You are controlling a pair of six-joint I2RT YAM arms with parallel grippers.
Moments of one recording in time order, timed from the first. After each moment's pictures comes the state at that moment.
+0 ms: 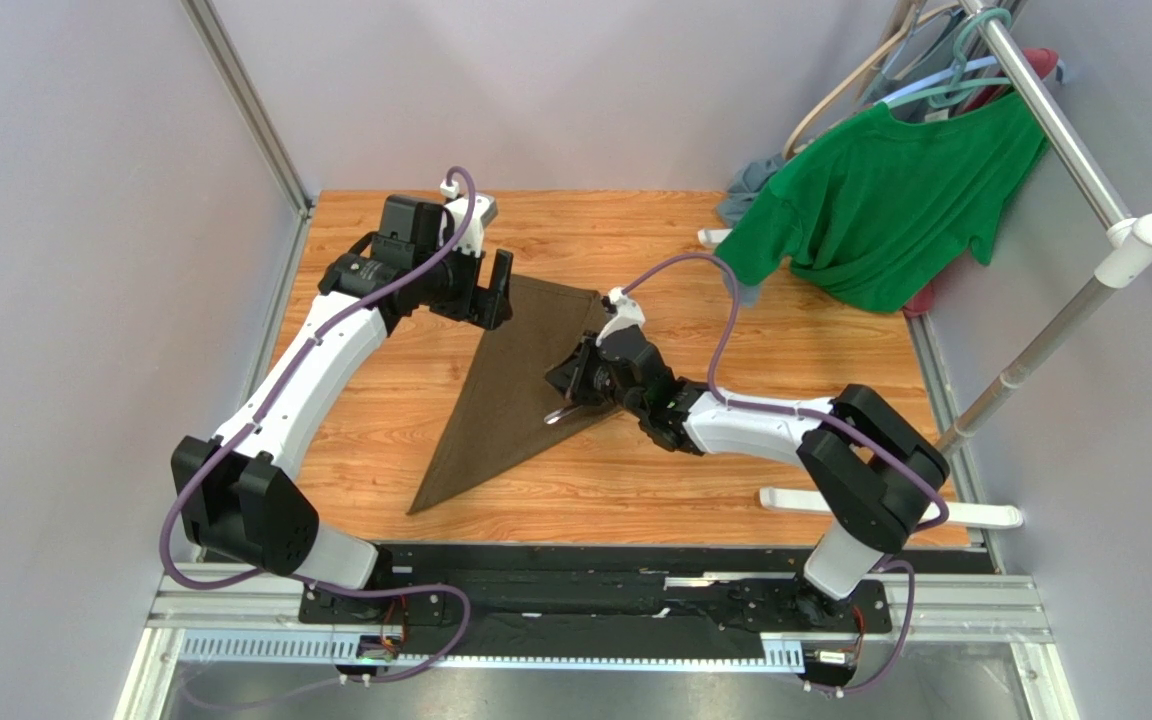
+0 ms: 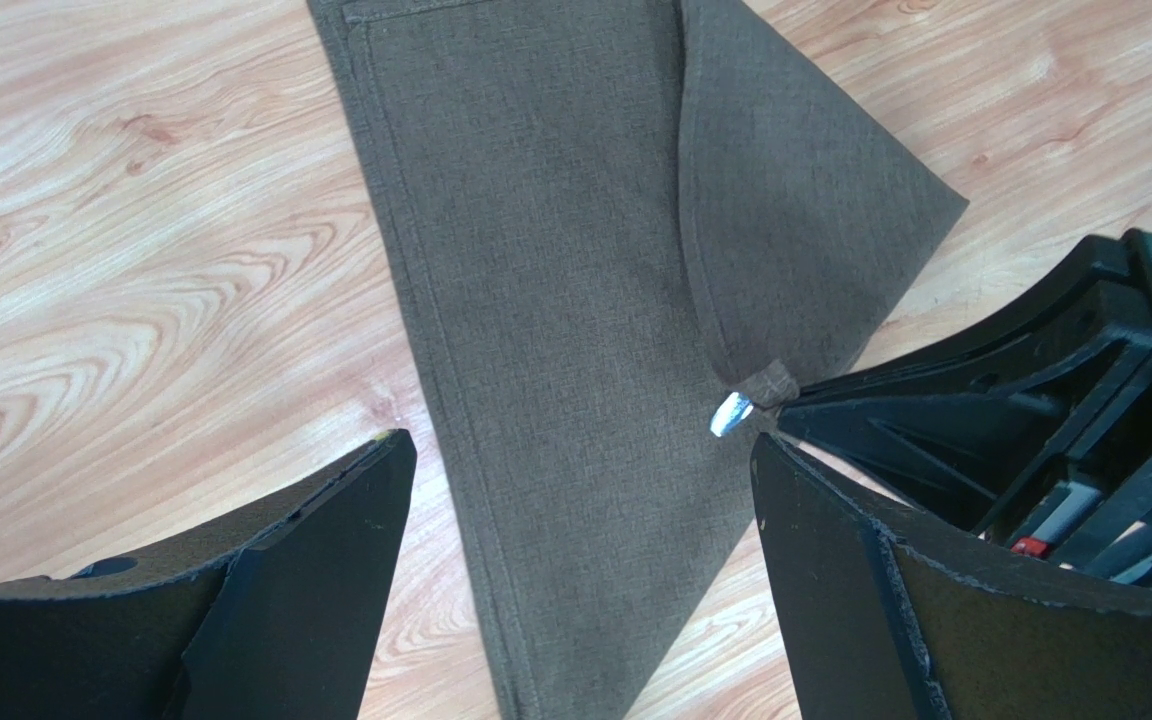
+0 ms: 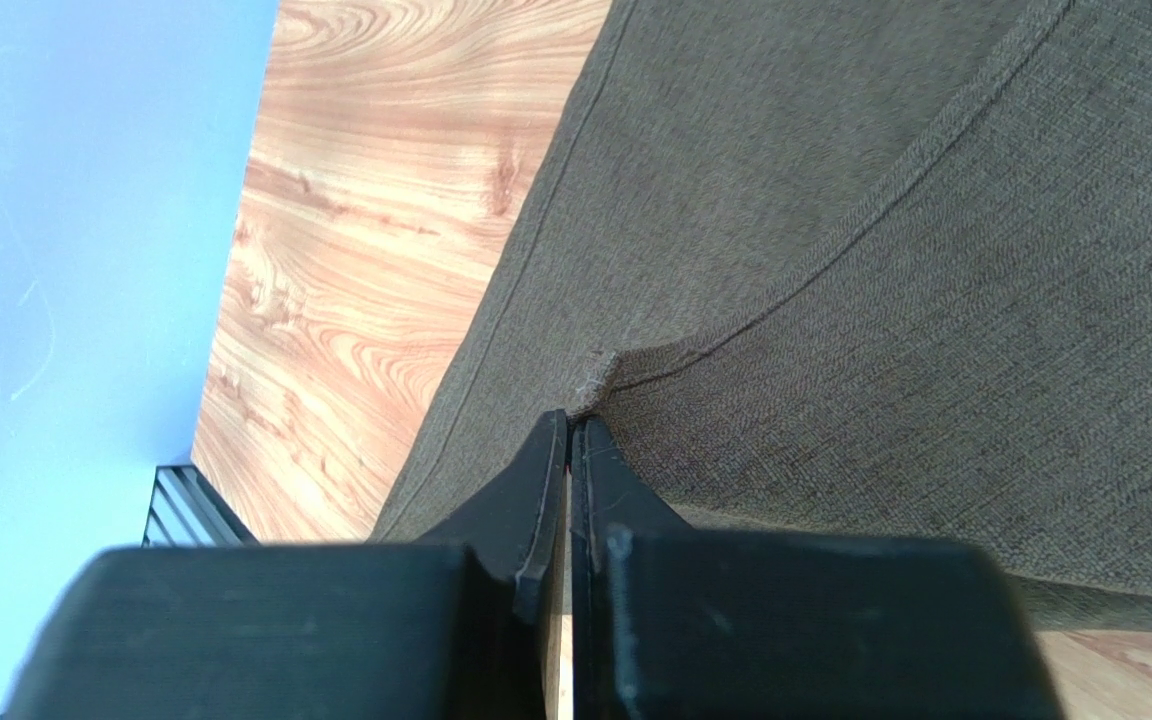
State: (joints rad) left arm -0.32 1.45 1.40 -0.71 0.21 0.00; right arm 0.84 1.66 0.87 0.38 0.07 0.84
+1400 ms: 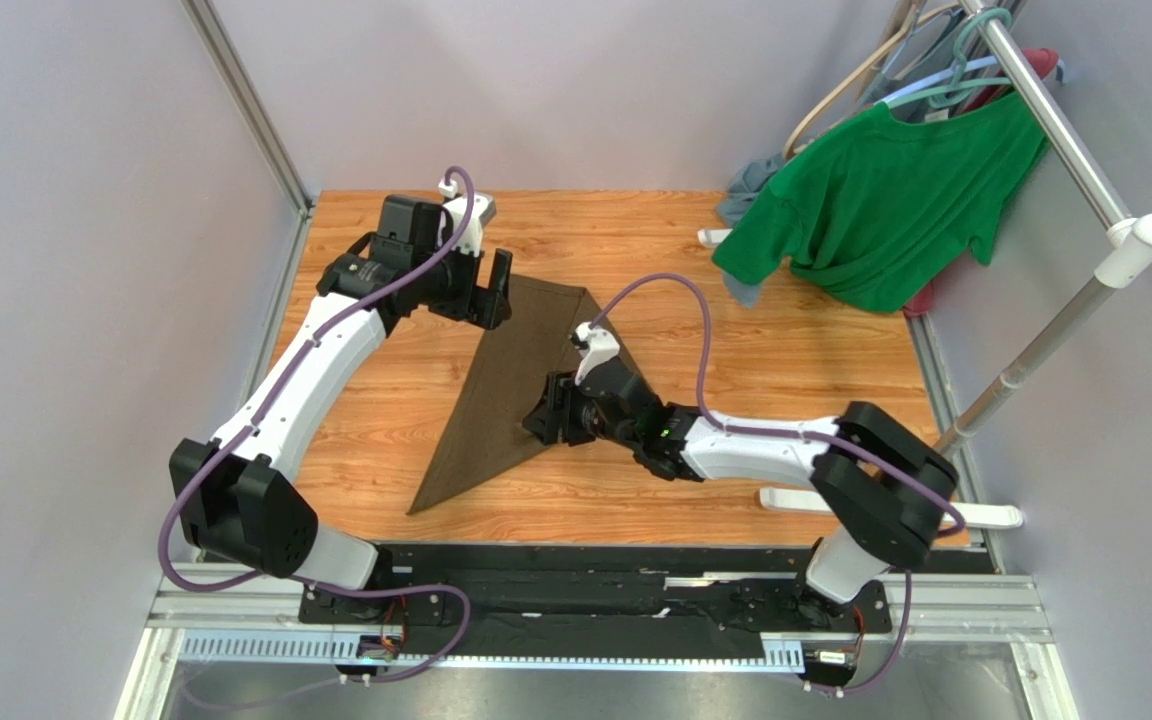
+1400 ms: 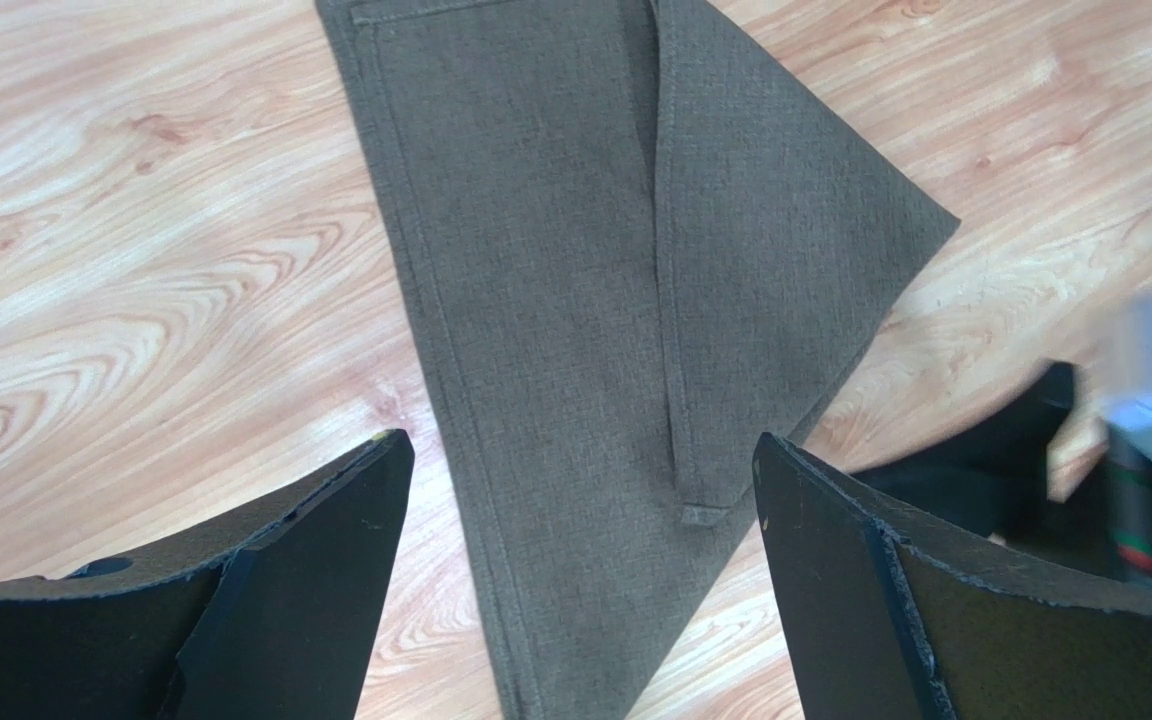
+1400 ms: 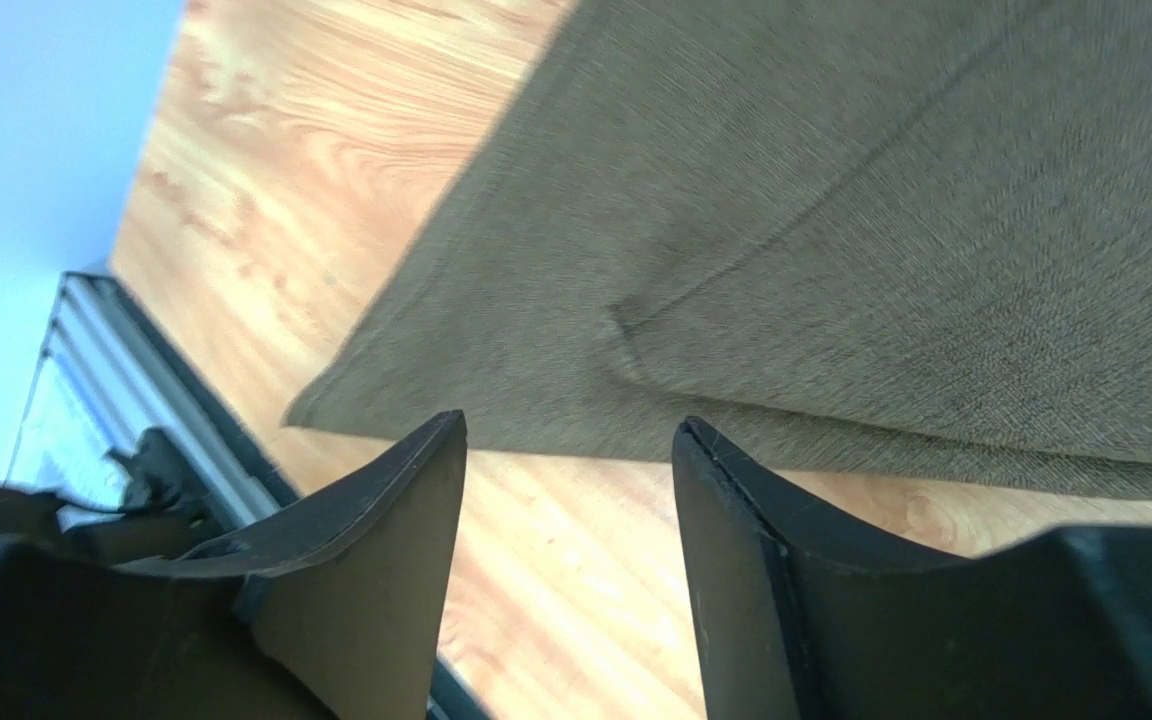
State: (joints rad) left arm -0.32 1.44 1.40 -0.72 0.21 0.00; right arm 0.97 1.63 0.83 0.31 0.05 0.73
